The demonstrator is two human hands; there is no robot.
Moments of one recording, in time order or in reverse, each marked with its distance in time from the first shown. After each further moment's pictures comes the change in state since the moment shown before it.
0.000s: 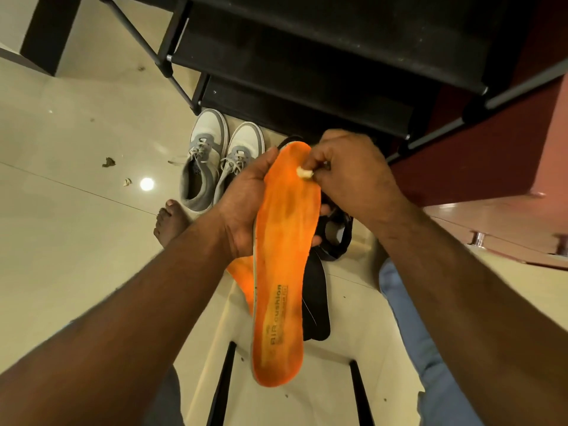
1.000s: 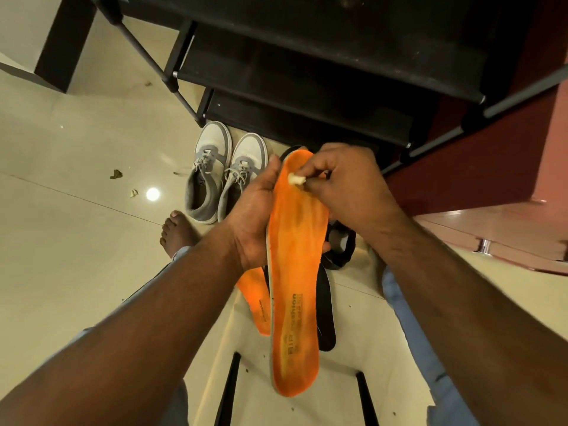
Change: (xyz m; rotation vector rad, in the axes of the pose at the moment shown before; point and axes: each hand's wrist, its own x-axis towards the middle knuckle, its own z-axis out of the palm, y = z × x) left_hand 0.003 -0.005 0.007 -0.024 0.003 0.026; right_hand -0.005 -0.007 0.005 0.249 0.081 0.009
